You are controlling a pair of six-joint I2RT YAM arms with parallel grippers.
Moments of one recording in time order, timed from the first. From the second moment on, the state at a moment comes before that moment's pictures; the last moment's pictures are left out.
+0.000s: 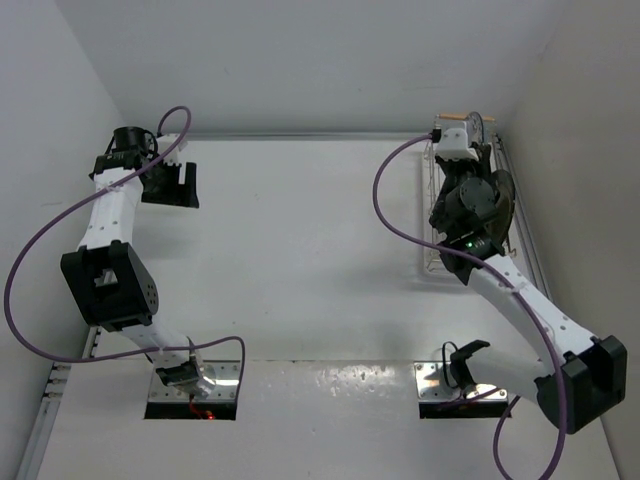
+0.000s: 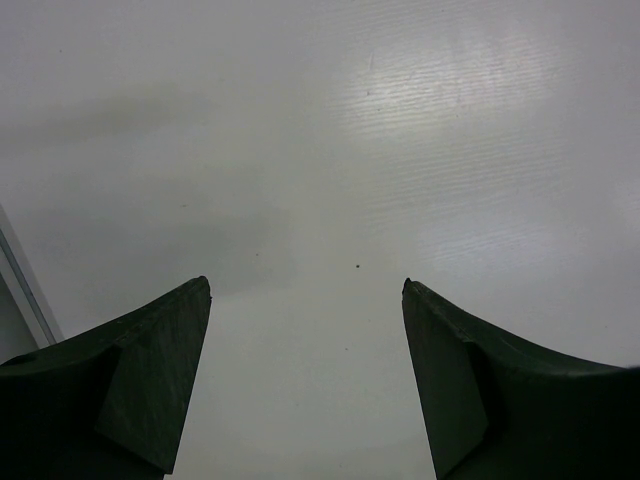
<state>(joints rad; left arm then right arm) 0.24 1.64 1.52 -0.88 0.30 0.30 0.44 1.10 0.86 0.57 0.88 -0.81</state>
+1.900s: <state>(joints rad) 0.25 1.64 1.51 -0.88 0.29 0.31 0.41 1.13 1.01 0.07 0.63 -0.50</state>
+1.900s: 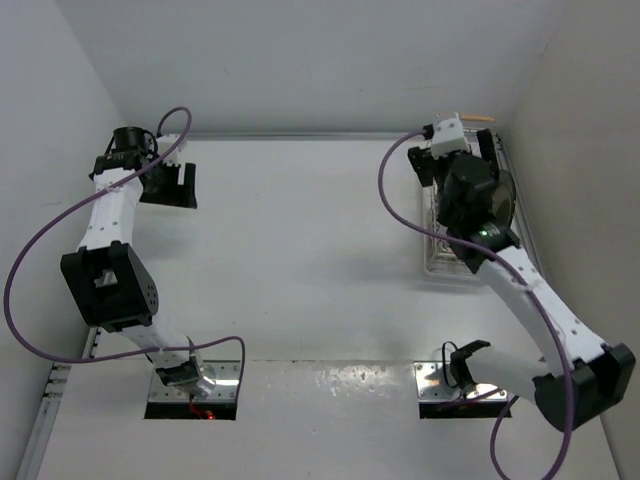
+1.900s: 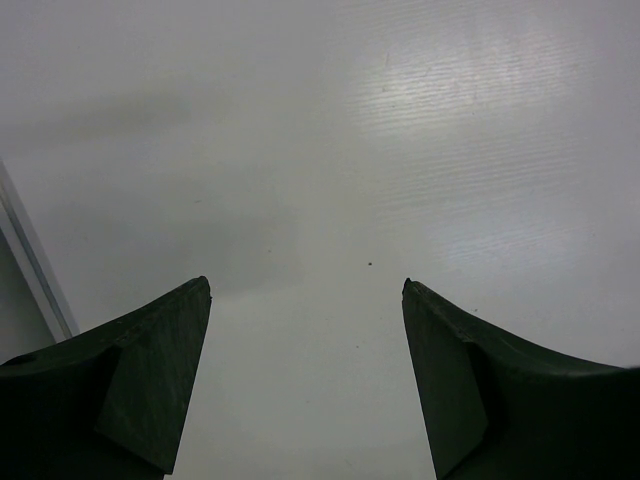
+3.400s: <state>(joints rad) 0.03 1.00 0.79 -0.71 0.00 0.45 0.40 0.04 0.20 -0.54 0.10 0.39</state>
